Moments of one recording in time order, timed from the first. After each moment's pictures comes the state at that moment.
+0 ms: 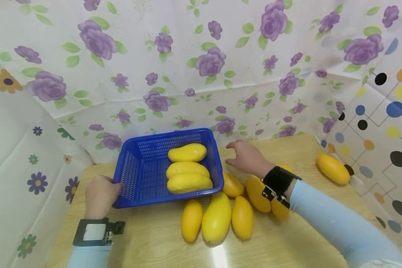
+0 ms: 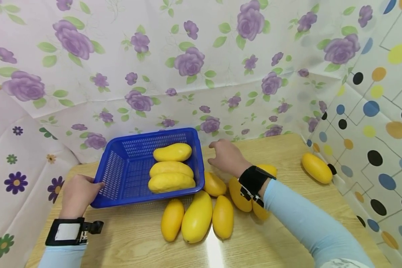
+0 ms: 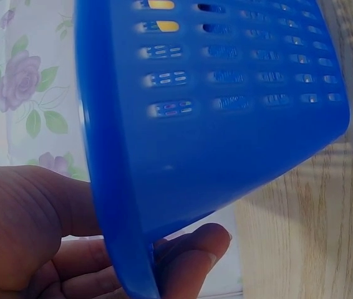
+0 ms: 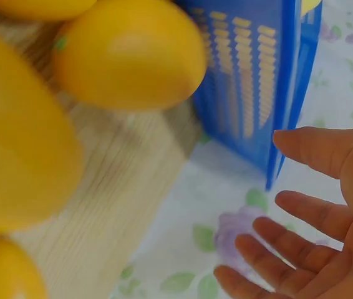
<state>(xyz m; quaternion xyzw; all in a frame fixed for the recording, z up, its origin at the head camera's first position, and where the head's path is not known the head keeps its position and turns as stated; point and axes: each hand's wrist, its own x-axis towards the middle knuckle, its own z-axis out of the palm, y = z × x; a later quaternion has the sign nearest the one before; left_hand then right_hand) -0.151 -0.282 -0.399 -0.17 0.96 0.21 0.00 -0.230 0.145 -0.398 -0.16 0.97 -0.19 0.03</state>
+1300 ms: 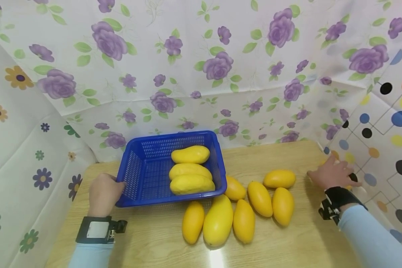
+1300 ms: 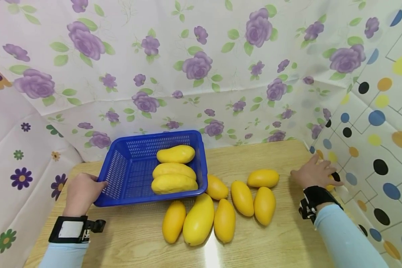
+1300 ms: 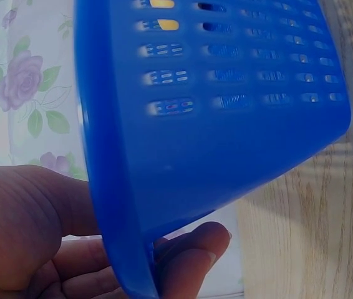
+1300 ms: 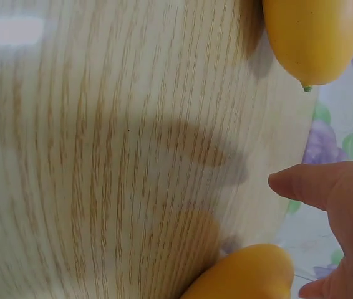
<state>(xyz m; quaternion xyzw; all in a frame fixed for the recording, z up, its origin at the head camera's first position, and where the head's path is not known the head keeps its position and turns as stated) -0.151 -0.285 -0.404 -0.16 0.96 0.23 -0.01 -0.208 0.385 -0.478 0.26 0.95 -0.15 0.06</state>
